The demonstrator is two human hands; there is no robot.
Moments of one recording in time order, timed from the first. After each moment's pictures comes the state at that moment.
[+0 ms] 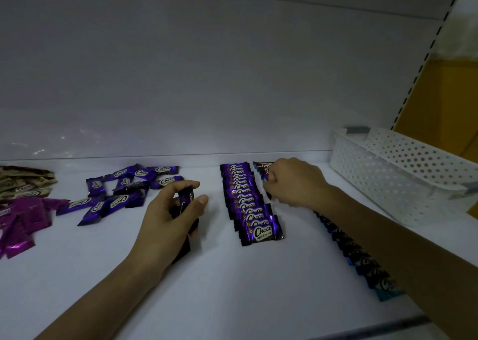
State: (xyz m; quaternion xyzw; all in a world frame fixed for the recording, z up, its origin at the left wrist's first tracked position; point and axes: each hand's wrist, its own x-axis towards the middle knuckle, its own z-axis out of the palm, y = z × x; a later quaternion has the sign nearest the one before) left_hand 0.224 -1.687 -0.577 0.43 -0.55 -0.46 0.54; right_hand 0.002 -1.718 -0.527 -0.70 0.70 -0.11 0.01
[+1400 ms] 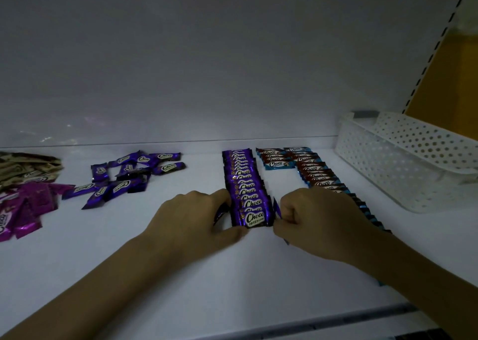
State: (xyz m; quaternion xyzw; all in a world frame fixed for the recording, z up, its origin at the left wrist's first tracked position) left_hand 0.210 -1.678 -0.568 0.50 -0.85 -0.02 0.13; right_hand 0.000 -1.630 -0.548 -0.76 0.63 -0.16 0.00
